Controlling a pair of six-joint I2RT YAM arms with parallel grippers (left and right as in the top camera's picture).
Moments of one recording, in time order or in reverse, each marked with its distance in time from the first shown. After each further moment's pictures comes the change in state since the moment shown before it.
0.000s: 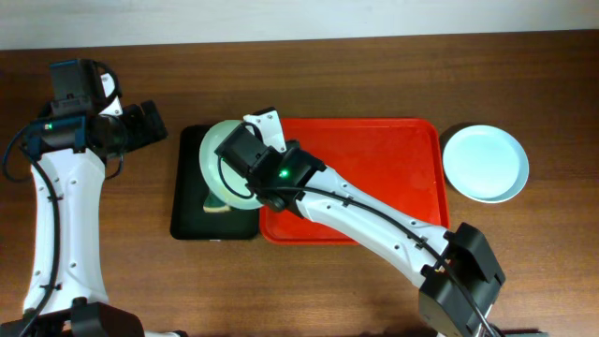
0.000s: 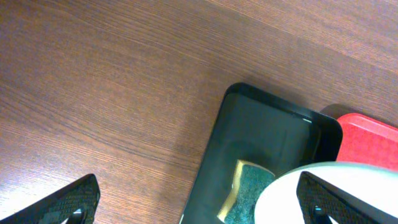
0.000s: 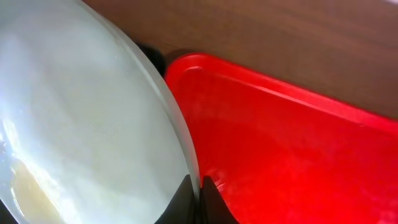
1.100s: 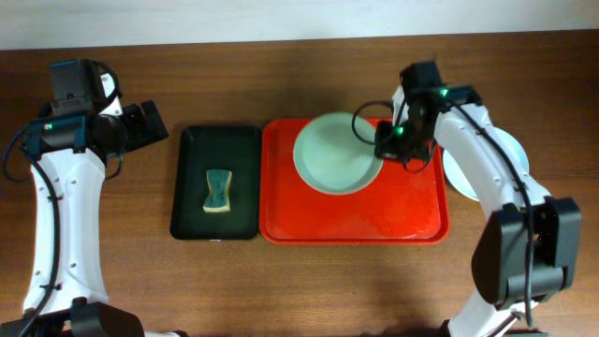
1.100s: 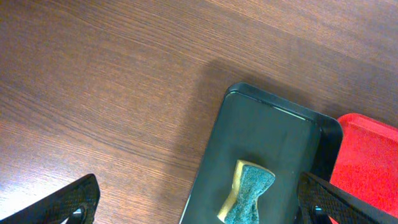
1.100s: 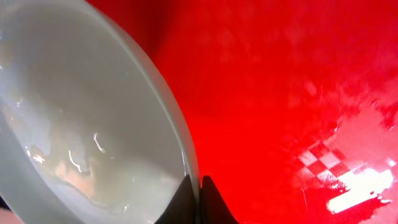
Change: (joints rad) left arm 0.000 0.000 0.000 0.000 0.000 0.000; right arm -0.729 -0.058 -0.098 -0.264 -0.793 -0.172
